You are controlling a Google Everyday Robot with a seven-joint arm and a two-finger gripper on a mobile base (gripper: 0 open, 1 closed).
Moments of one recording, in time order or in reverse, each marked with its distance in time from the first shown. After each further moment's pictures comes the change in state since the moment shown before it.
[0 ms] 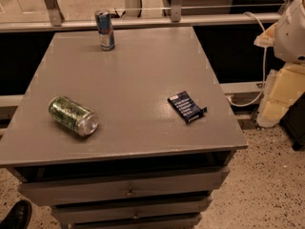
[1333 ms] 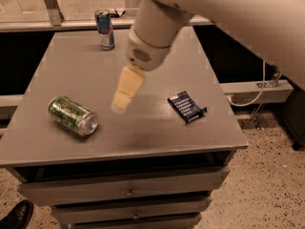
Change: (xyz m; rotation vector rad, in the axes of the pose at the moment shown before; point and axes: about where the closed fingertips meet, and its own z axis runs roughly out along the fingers) arm -0.236 0.005 0.121 -0.143 -0.151 0.133
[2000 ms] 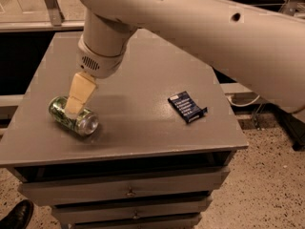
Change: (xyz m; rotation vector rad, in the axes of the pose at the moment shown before) arm -0.082 0.038 0.046 -0.051 -0.052 0.031
